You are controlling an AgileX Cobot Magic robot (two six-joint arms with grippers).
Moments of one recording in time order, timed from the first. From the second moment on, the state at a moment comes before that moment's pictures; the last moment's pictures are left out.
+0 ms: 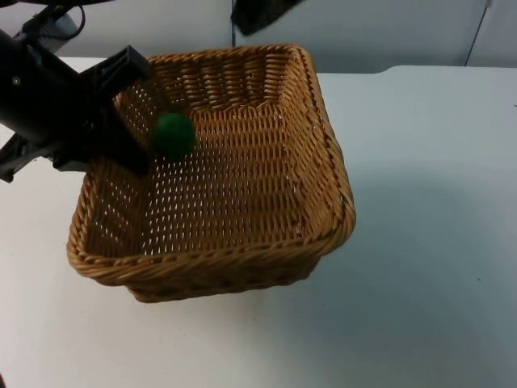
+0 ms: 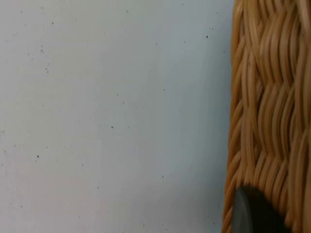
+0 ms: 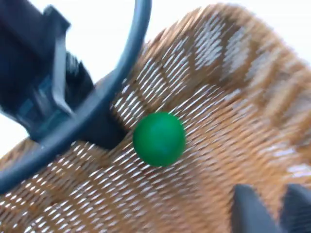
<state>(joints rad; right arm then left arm) 0.59 1.93 -1.77 0.28 0.92 -0.46 -0.13 1.83 -1.01 -1.00 0.73 0.47</state>
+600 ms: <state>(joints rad) 0.59 1.57 -1.80 0.24 1.06 -0.39 -0.13 1.84 -1.01 -1.00 0.61 0.52</state>
